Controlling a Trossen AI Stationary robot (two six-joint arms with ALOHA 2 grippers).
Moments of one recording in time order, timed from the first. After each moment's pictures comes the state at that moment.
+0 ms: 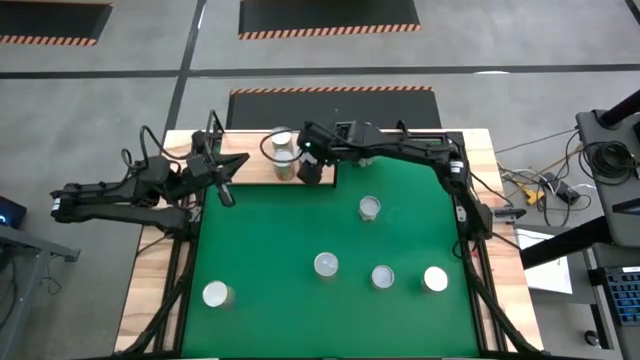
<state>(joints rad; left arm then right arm) 0.03 0.57 0.66 0.07 -0.40 0.32 -0.24 2.12 2.20 -1.06 0.23 0.22</state>
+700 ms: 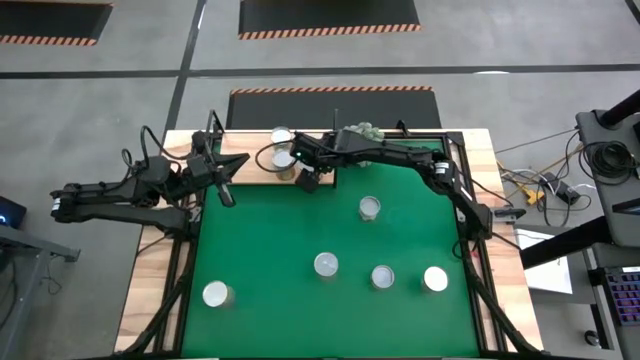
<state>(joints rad) 0.03 0.57 0.66 0.06 -0.40 0.32 -0.25 2.24 2.20 -1.07 0.24 0.23</state>
